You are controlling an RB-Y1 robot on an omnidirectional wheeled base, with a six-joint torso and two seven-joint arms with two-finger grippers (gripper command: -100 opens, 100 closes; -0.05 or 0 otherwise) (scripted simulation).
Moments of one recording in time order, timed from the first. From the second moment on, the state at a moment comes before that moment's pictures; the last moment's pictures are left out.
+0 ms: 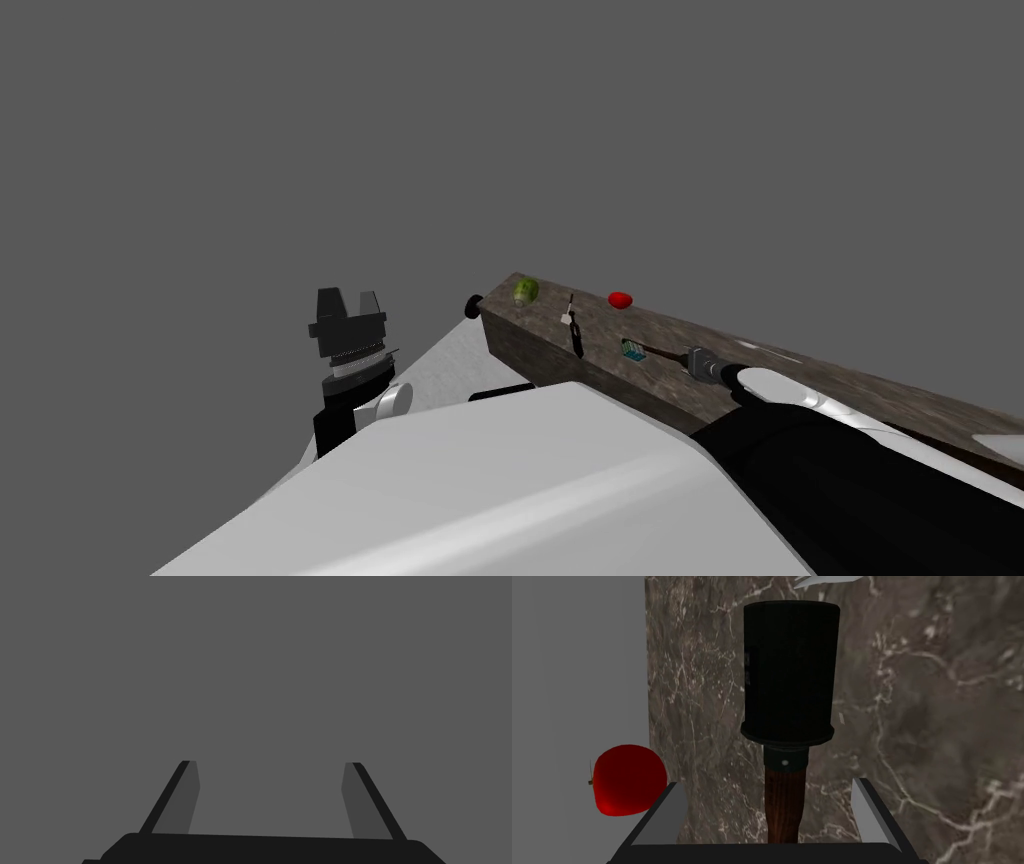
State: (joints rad) left arm 0.47 0.03 0.07 -2.24 0.08 -0.64 -0.14; right arm 0.62 -1.16 -0.23 -1.04 1.48 -0.29 0.45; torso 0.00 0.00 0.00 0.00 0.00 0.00
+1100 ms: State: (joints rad) left arm 0.47 0.03 0.07 -2.24 0.08 -0.64 -0.14; right arm 0.64 -1.19 -0.15 -1.05 1.68 -0.22 0.14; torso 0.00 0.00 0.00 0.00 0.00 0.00
